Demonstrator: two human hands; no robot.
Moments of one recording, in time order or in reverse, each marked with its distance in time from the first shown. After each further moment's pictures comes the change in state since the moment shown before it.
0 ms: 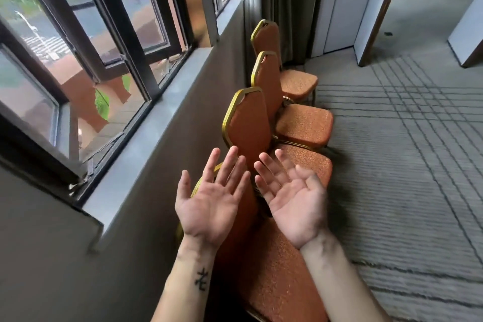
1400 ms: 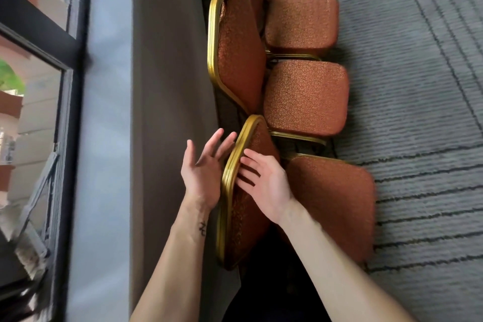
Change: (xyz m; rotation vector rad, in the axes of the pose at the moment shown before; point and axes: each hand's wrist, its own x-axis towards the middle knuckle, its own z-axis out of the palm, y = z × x) left_hand 0.254 0.062 -0.172 0.510 0.065 -0.435; right_hand 0.230 0.171 -0.040 -0.168 0.444 0.180
